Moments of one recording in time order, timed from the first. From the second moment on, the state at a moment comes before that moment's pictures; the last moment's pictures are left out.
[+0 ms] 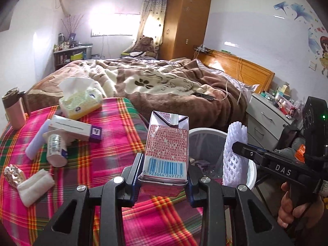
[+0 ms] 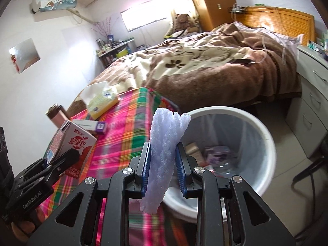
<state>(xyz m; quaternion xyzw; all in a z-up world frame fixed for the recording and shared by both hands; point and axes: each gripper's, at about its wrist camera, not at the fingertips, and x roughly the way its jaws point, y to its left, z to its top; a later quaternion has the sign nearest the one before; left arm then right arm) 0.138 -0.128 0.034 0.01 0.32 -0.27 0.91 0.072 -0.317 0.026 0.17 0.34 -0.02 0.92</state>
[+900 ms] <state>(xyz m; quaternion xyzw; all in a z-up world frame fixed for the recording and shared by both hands) 0.144 -0.236 0.002 0.04 0.35 -0.32 0.88 0.084 -0.386 0.002 0.13 0.39 -0.08 0.91</state>
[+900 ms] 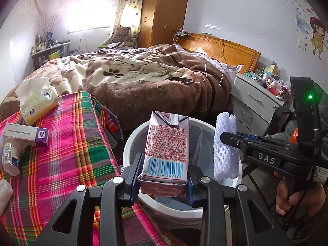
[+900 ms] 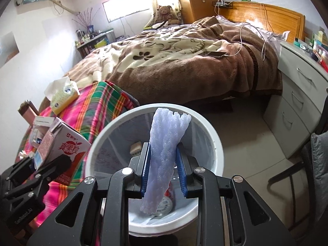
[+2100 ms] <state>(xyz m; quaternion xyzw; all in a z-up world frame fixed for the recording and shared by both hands) 0.125 -0.170 0.026 0.02 0.31 -0.27 0.91 0.075 -0.351 0.013 0.13 0.37 -0.05 0.92</state>
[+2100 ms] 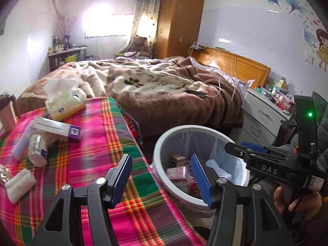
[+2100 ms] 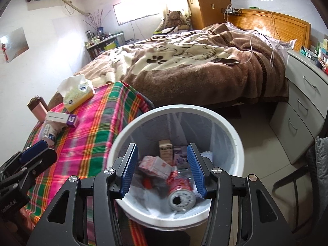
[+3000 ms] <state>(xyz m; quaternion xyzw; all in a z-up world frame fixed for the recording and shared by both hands) 0.146 0.023 0.013 -0.06 0.32 -0.10 0.94 0.106 -0.230 0.015 0.11 0.34 0.06 0.93</state>
